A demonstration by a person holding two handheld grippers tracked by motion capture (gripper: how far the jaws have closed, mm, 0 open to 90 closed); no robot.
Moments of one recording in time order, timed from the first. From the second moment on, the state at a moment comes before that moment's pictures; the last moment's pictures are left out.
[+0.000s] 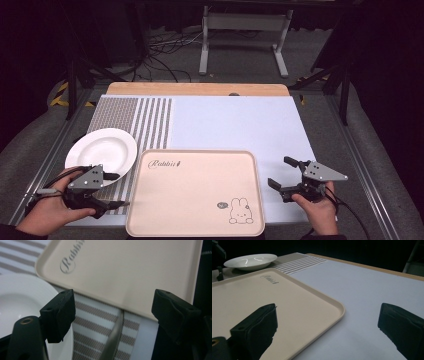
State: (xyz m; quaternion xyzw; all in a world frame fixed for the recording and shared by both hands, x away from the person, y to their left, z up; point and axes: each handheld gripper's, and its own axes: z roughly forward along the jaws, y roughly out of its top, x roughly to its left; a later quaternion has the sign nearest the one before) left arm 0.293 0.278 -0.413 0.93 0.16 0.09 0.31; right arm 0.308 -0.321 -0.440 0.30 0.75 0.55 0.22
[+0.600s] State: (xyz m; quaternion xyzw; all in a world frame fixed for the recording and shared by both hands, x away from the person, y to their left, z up) left arm 0.288 0.297 -0.418 0.97 0.12 0.09 0.21; right arm 0.309 -0.319 -0.443 0.29 0.76 0.55 0.21
